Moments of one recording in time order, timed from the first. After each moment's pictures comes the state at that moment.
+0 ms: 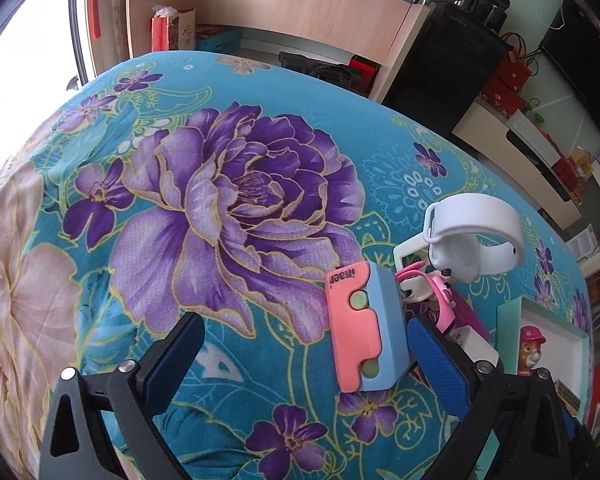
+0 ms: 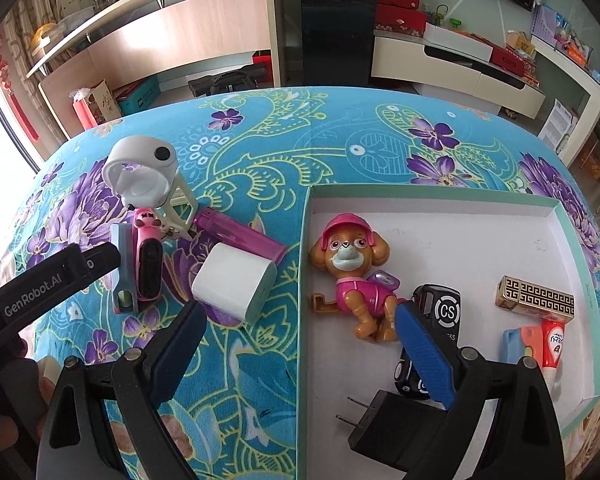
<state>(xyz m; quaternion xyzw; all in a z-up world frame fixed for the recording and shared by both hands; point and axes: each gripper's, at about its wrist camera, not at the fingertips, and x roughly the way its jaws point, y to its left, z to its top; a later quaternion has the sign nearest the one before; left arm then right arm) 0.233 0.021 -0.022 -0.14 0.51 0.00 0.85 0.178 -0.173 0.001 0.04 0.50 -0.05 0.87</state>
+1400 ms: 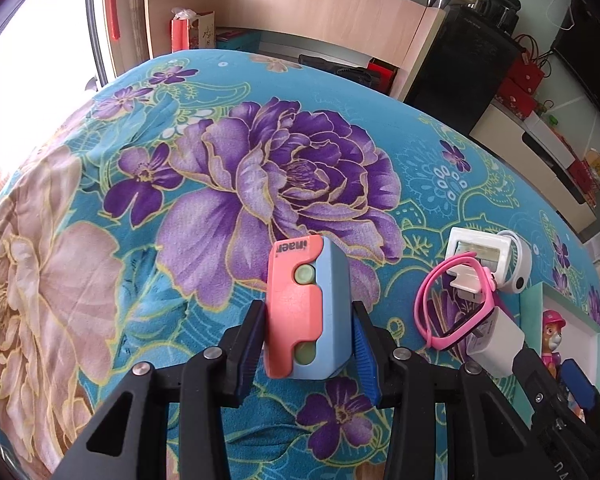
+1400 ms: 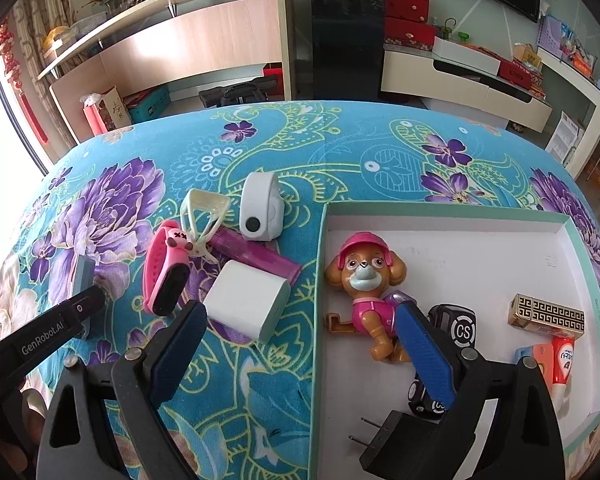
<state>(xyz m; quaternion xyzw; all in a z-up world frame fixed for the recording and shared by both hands) 0.210 0.044 -0.024 -0.13 0.50 0.04 0.85 0.182 -0.164 -0.001 0.04 0.47 -0.04 0.88</state>
